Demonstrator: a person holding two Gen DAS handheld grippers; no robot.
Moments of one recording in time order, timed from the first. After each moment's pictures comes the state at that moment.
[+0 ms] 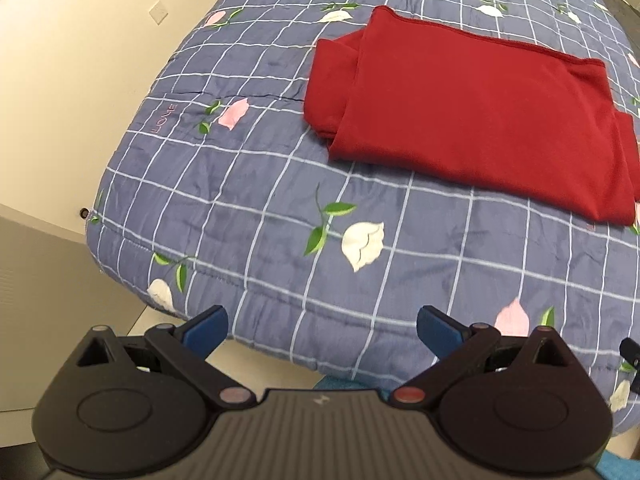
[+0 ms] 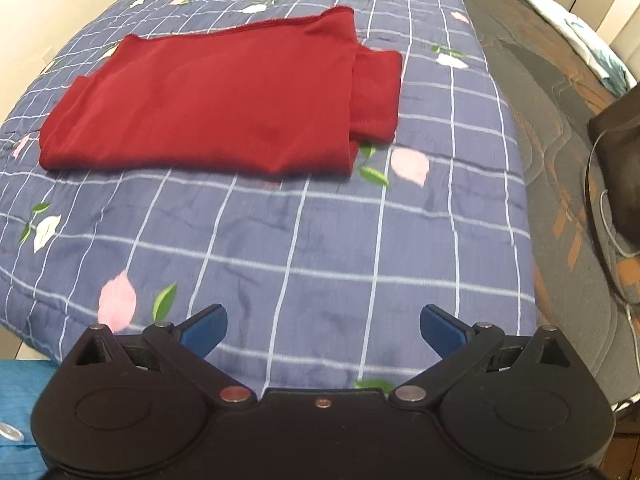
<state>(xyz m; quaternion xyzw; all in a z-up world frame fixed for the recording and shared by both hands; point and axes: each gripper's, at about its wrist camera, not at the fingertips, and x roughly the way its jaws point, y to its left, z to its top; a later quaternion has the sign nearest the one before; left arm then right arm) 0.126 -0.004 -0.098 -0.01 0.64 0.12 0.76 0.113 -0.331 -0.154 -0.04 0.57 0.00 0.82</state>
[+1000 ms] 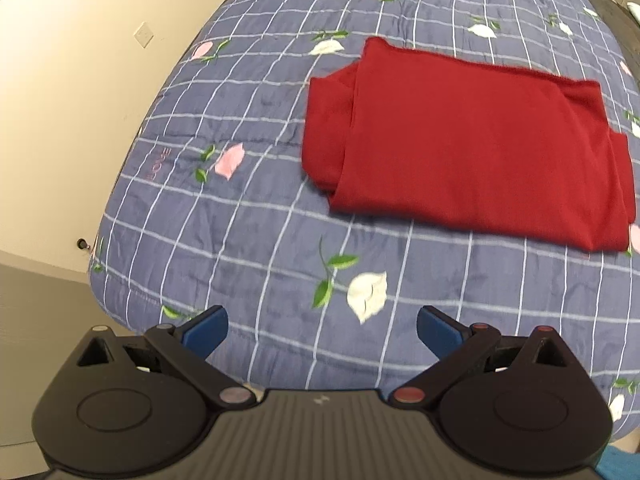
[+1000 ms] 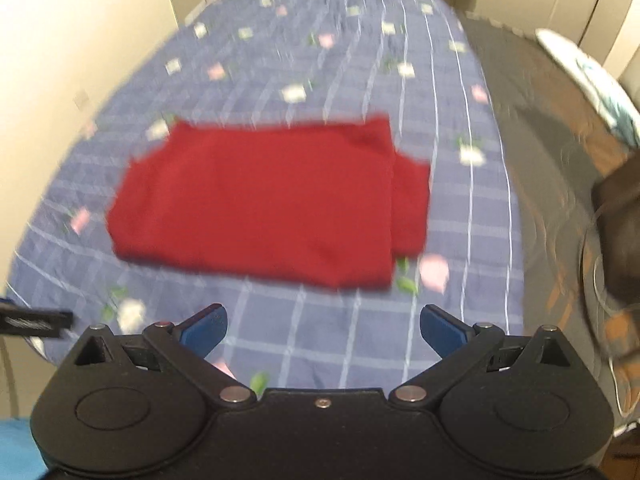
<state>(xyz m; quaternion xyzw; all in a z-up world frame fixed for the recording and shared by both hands) 0.177 0.012 -0.081 0.01 0.63 0.10 0.77 0.165 -0.269 -0.015 -0.02 0.52 0.03 0.85</state>
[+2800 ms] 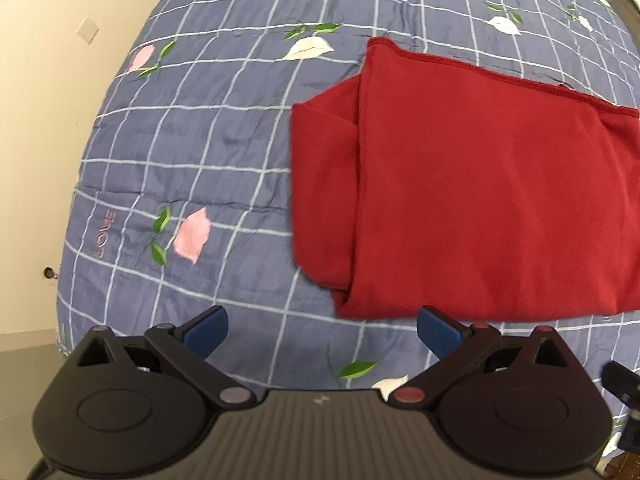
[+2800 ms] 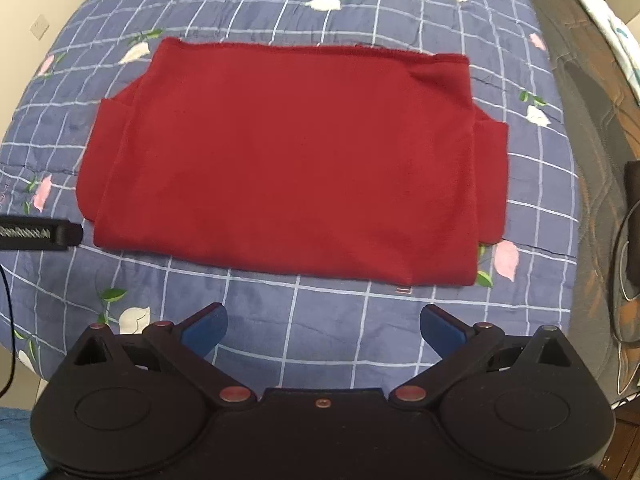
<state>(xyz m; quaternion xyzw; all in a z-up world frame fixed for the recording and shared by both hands) 0.309 0.059 -0.142 0.00 0.68 0.04 0.73 0.272 -0.167 -0.122 -0.07 0.67 -0.01 0.74</state>
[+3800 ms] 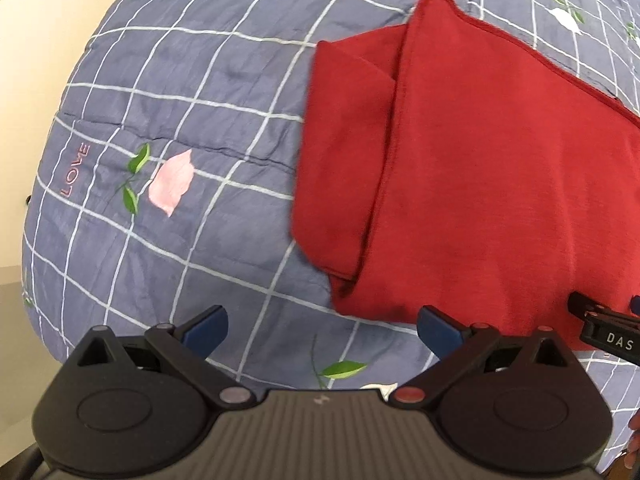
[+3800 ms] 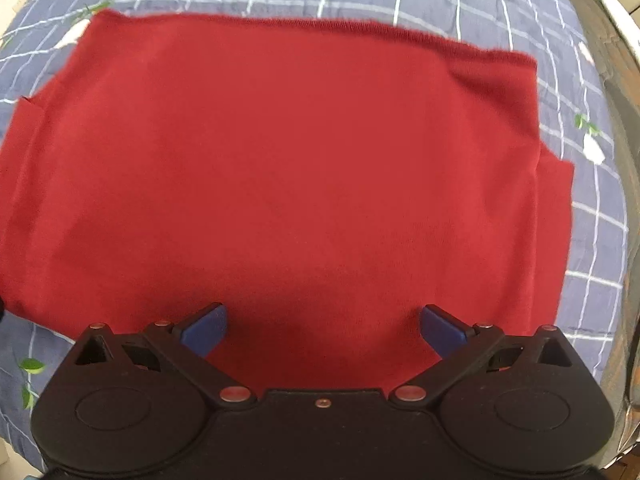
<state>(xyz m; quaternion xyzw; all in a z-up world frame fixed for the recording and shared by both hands) 0.325 0.077 -0.191 -0.07 0.72 0.08 0.68 0.344 -0.185 -0.230 -0.09 0.68 -0.01 0.73</state>
